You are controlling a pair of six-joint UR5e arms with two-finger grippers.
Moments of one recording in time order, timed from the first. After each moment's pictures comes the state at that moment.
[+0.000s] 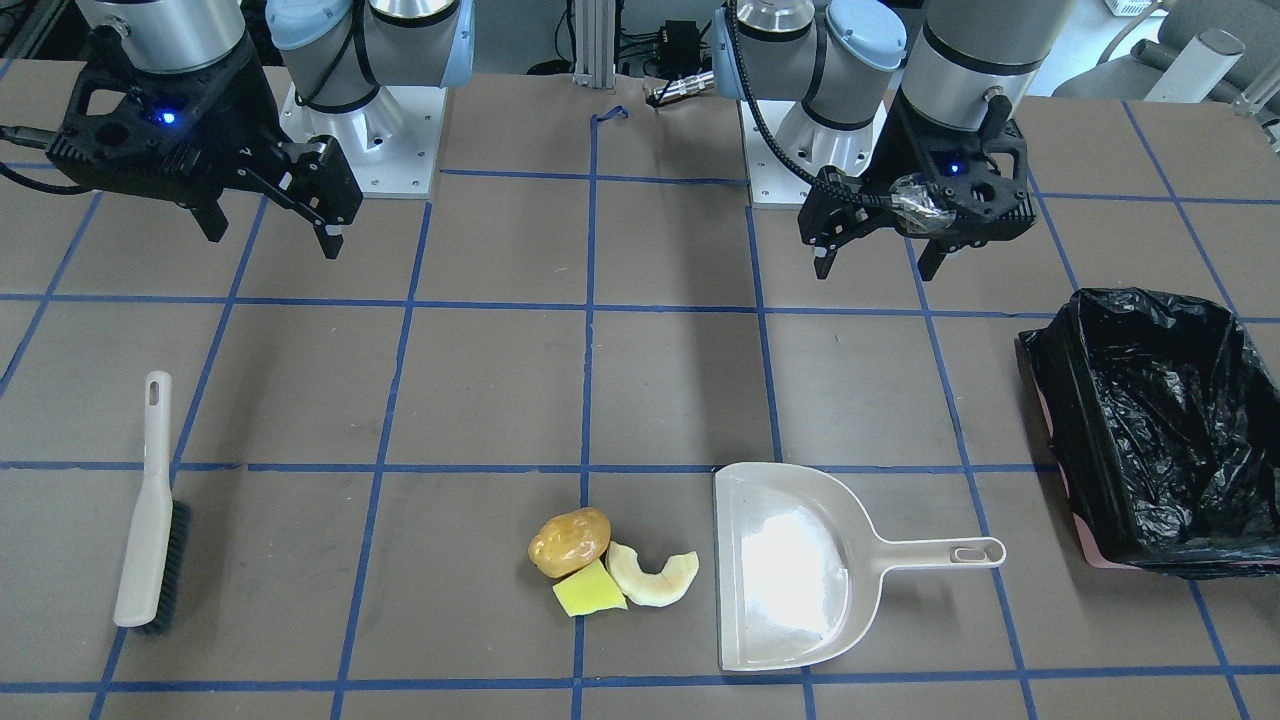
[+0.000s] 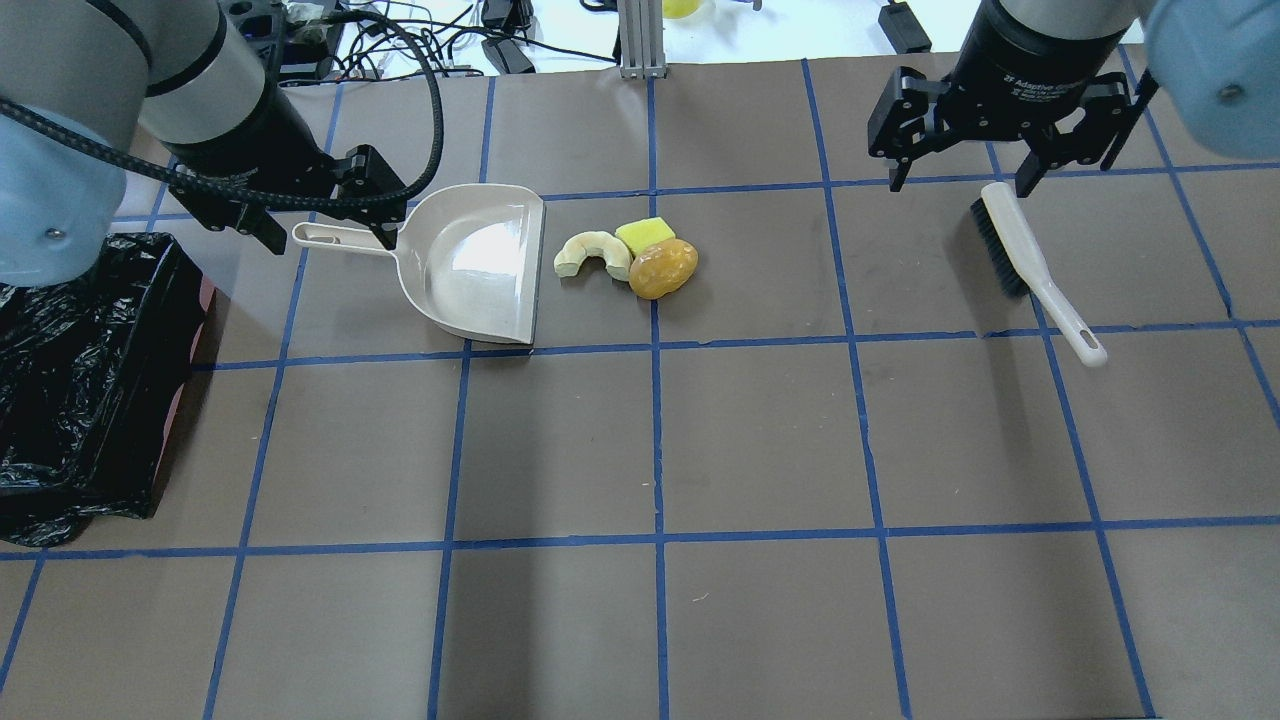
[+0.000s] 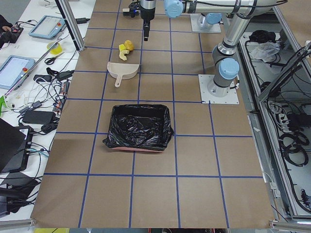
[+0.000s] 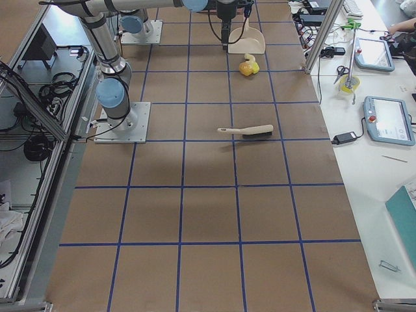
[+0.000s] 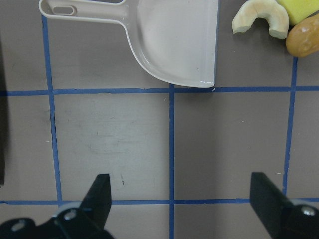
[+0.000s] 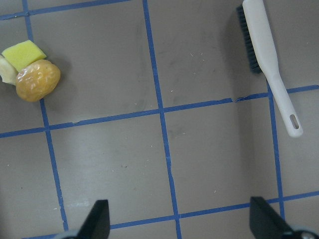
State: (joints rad) left arm -1.56 -1.54 -1.63 -1.47 1.58 0.00; right arm 1.59 -1.58 1.51 -1.57 -1.61 0.16
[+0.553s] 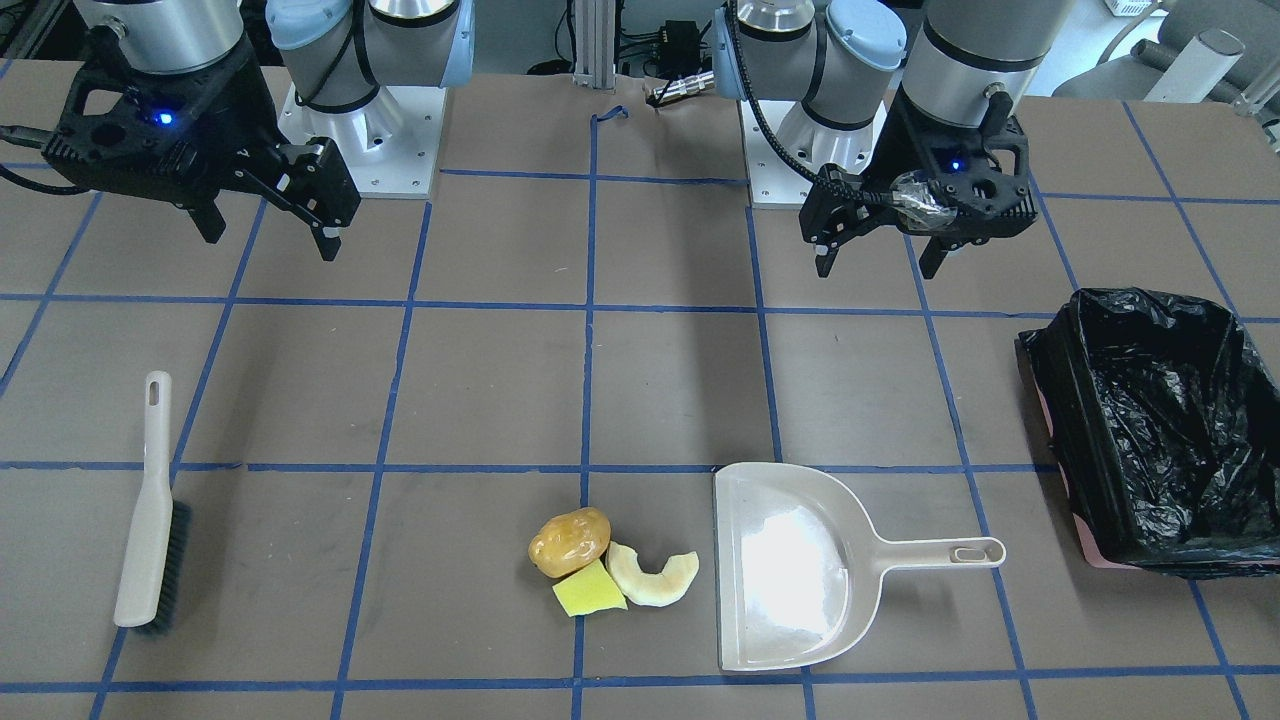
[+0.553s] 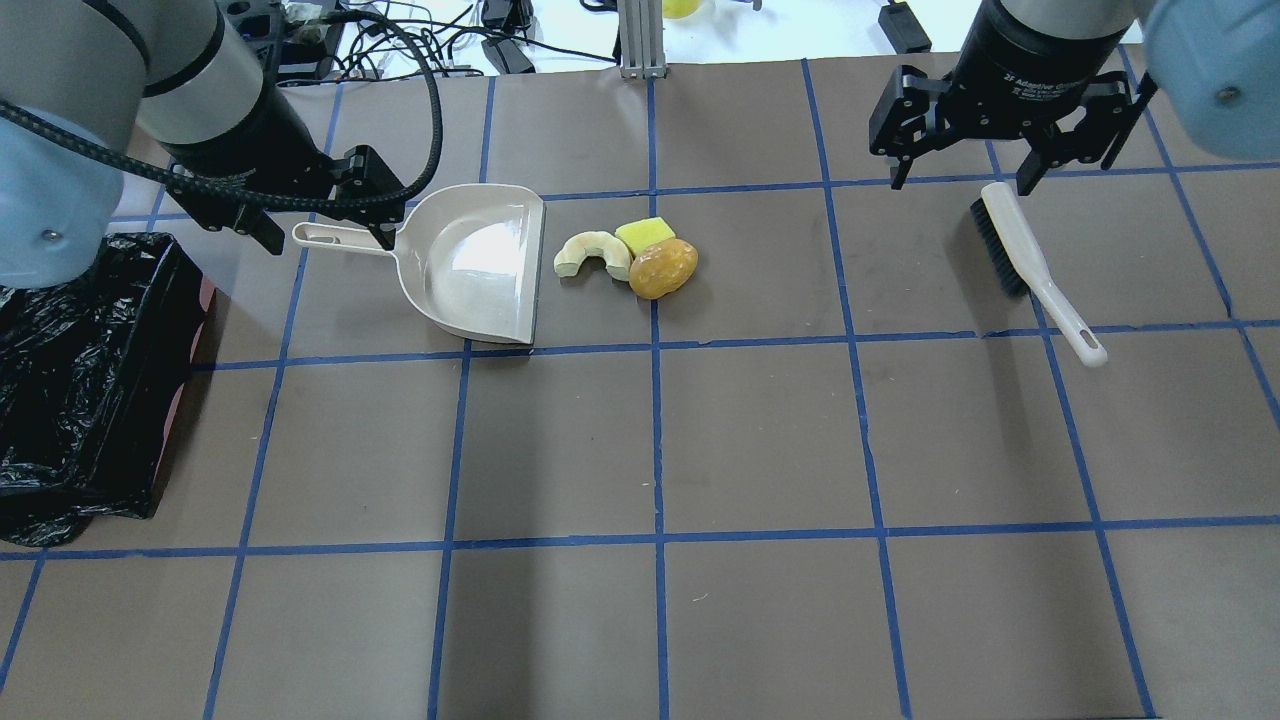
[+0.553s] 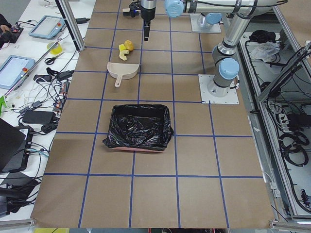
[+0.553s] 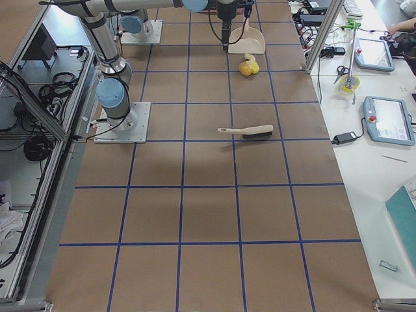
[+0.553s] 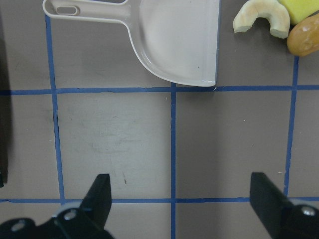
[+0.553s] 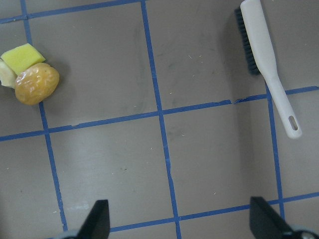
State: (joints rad) left arm -1.56 -1.53 -1.63 -1.47 1.58 0.00; right arm 1.59 -1.58 1.51 -1.58 -1.61 0.17
